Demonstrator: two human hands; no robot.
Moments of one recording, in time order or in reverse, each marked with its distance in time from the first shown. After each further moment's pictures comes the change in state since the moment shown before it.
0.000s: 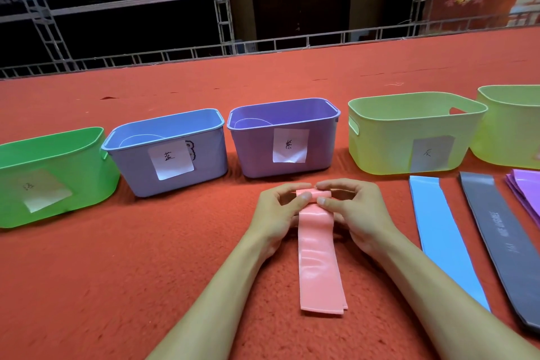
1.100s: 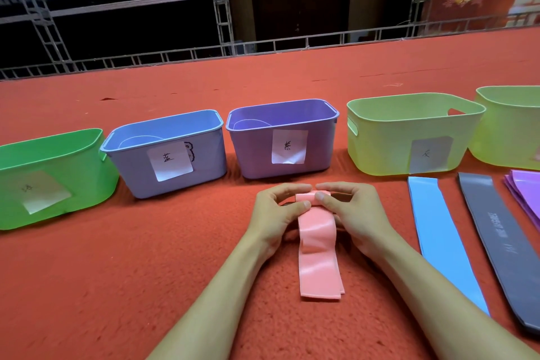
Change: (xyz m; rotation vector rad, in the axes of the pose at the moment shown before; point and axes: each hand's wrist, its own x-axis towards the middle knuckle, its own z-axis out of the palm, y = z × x) left_hand -0.003 0.003 0.001 -0.032 0.021 0.003; right_hand -0.001 0.000 0.001 -0.072 -0.006 0.015
